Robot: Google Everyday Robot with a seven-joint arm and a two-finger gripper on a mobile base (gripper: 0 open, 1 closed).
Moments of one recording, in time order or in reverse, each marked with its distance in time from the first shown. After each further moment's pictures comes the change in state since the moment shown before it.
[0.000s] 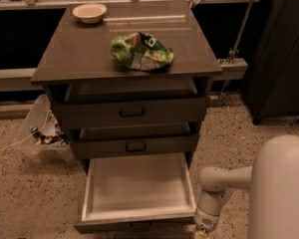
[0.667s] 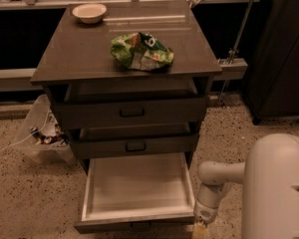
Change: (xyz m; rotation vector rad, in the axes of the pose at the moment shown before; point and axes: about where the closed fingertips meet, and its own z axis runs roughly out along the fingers) arm -0.006 -0.026 -0.010 0.024 -0.007 0.035
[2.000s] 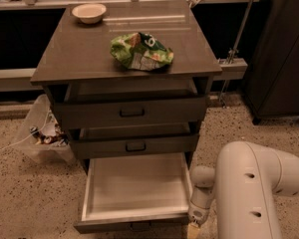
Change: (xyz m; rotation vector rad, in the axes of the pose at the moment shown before) arm -0.013 -0.063 0.056 -0.082 0.029 0.063
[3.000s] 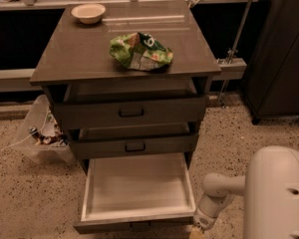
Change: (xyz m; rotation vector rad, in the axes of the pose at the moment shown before) arm 0.006 0.011 -0.007 0.138 -0.158 0.030
